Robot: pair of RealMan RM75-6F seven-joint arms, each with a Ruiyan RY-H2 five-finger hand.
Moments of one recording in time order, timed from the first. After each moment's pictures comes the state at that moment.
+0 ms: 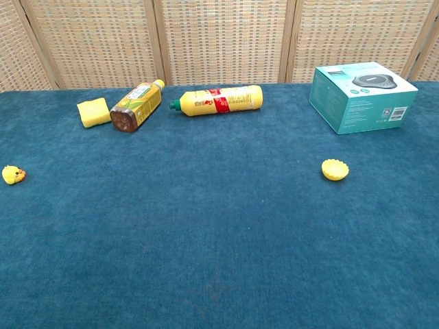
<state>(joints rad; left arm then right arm) -0.15 -1.15 -0.05 -1.86 1.35 1.44 0.43 0.08 -1.15 0.03 -1.60 -1.53 1.46 0.02</state>
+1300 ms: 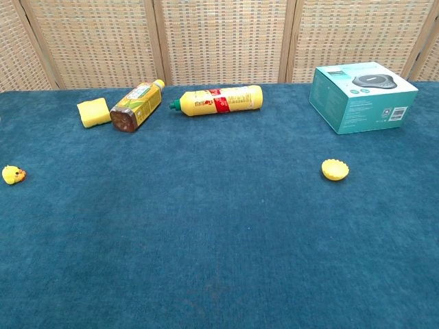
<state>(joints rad) -0.58 -1.21 -0.19 -1.41 0.88 0.83 0.43 0.09 -1.16 0.04 -1.59 -1.51 1.44 0.02</state>
